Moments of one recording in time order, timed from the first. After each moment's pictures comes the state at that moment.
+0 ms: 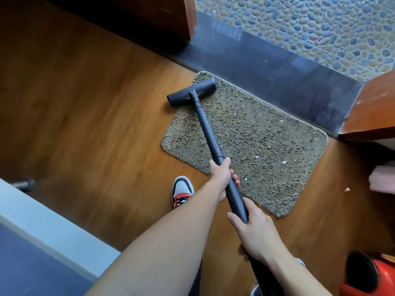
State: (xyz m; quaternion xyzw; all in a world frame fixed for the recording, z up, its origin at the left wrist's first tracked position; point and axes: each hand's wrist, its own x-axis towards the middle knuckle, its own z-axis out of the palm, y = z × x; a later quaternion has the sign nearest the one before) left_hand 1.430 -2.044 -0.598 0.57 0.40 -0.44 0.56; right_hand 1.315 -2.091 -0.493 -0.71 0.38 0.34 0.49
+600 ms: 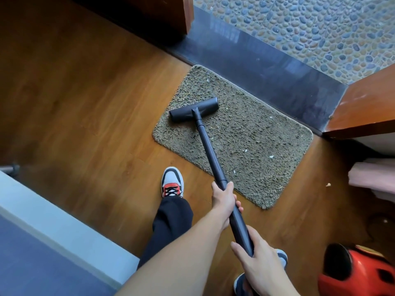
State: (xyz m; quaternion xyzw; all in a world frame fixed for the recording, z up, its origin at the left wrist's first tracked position) left_hand 1.316 -2.045 -0.589 0.58 0.41 -0.46 0.54; right_hand 1.211 -2.094 -0.474 -0.74 0.38 0.37 0.42
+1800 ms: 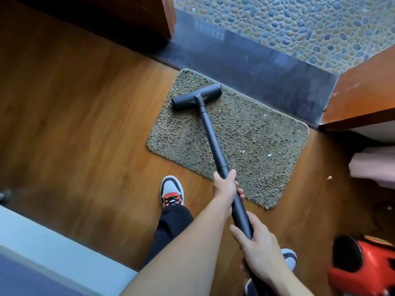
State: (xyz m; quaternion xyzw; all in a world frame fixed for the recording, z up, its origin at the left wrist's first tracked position) left_hand 1.365 -2.066 -0.598 0.58 0.38 -0.46 0.56; right_hand 1.264 -2.095 -0.481 -0.66 0.46 0.30 0.51
